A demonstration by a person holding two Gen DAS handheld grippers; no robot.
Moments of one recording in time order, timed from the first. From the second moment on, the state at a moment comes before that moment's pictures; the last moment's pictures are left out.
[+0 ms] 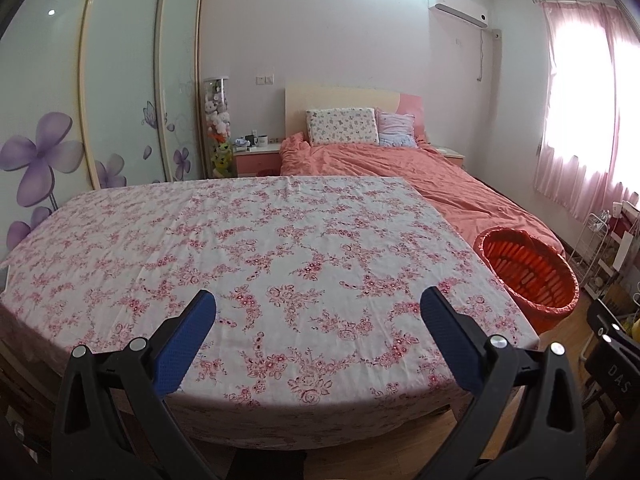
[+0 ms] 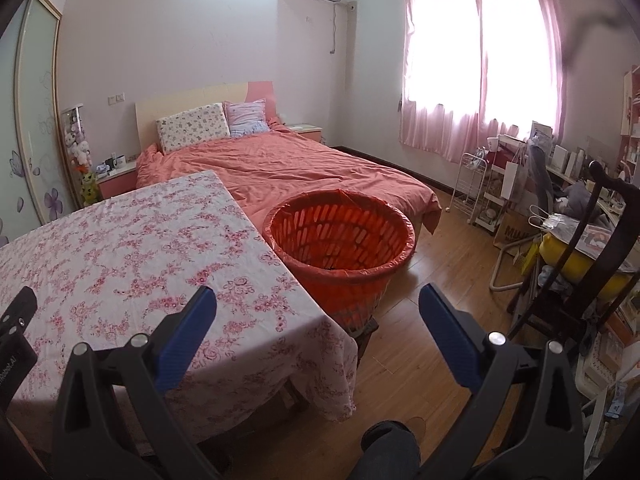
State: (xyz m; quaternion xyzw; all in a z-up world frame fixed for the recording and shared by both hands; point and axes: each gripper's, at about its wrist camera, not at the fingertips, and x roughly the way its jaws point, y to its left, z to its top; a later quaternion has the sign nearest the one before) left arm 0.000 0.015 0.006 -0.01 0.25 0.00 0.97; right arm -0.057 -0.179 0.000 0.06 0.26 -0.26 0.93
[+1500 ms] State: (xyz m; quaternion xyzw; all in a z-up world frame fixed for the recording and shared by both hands) left arm -0.006 0.008 0.013 0.00 0.25 0.00 0.97; right arm -0.060 -0.172 0.007 0.06 0.26 -0.27 0.93
